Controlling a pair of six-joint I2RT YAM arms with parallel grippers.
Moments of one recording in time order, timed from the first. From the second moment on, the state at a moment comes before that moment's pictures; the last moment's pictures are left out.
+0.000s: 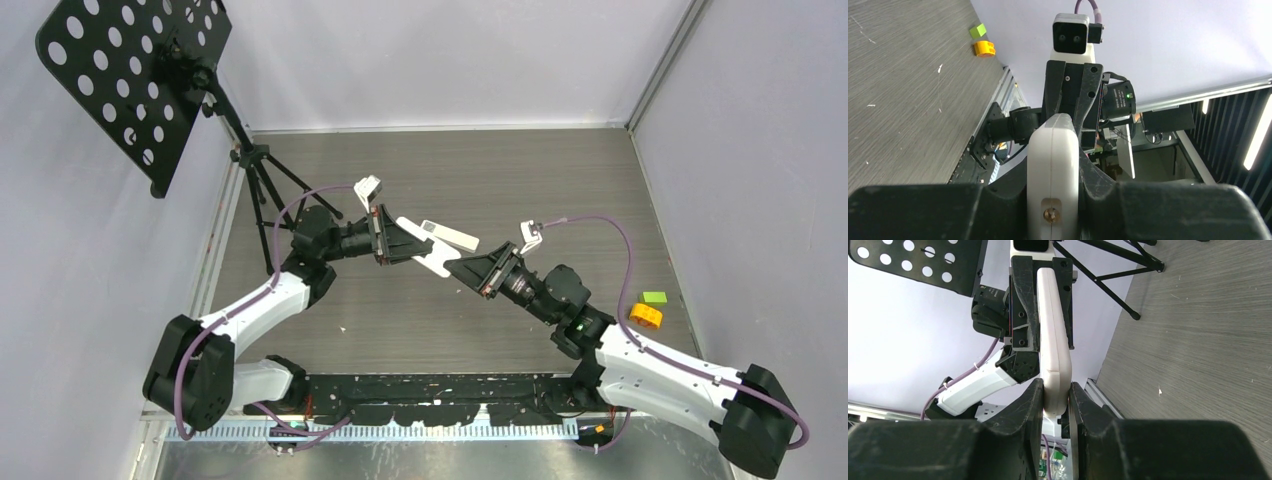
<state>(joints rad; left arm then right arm) -0.46 1.22 0.62 0.68 0.91 -1.33 0.85 0.81 0.35 0.55 -0.04 1.25</state>
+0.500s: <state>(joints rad) -0.45 1.21 0.63 0.64 0.87 -1.26 0.83 0.92 0.41 0.54 -0.05 1.28</state>
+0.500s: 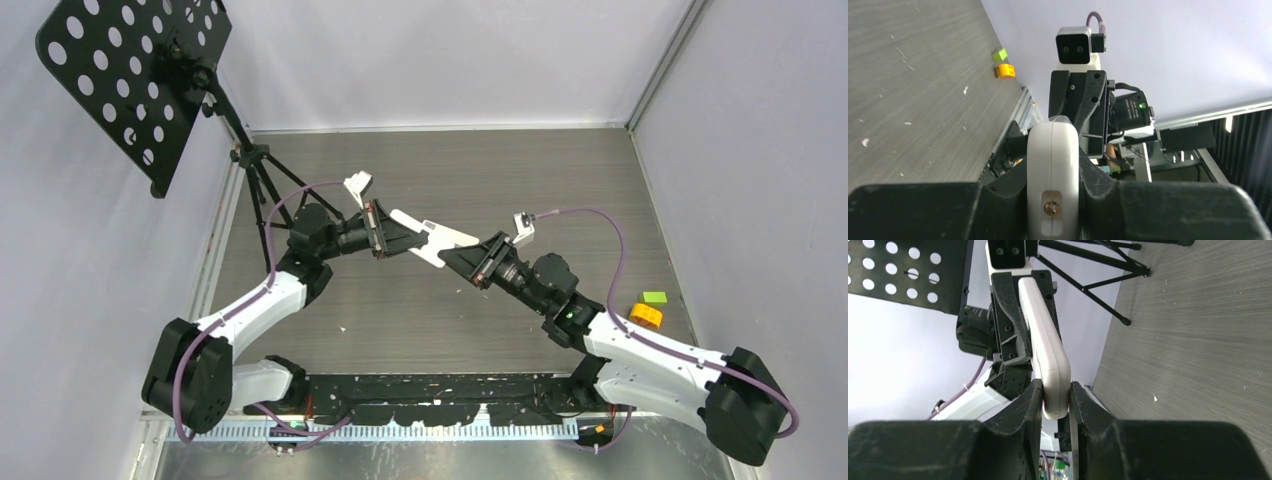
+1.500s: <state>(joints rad) -0.52 1.14 0.69 0.41 0.85 -1.07 0.76 0.87 0.47 0.40 -0.23 1.06</state>
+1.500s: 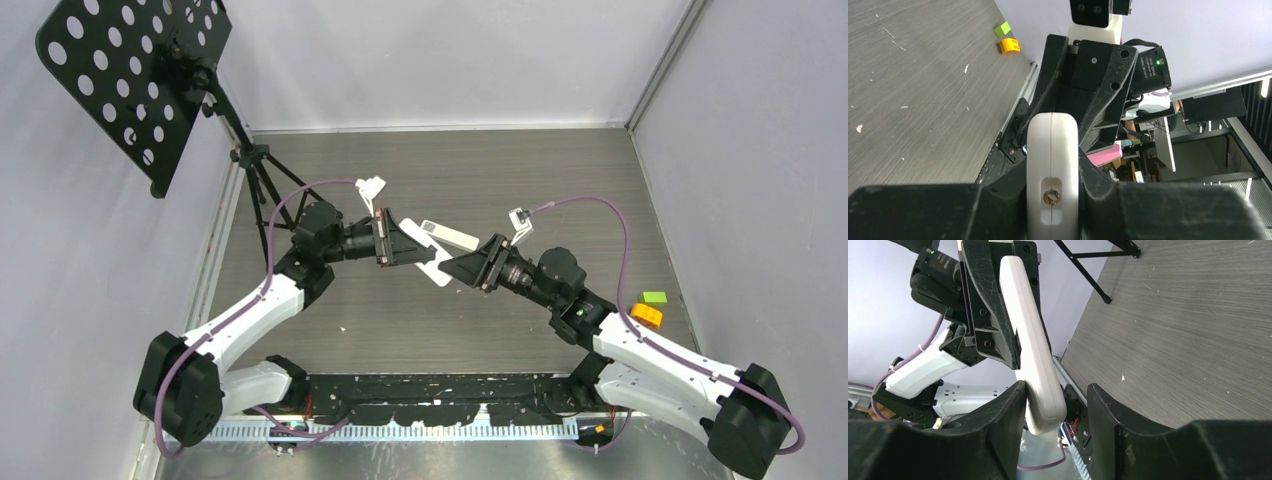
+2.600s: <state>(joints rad) -0.51 1.08 0.75 0.25 1.08 -0.89 0.73 1.07 0.61 0.49 -0.74 0.94</state>
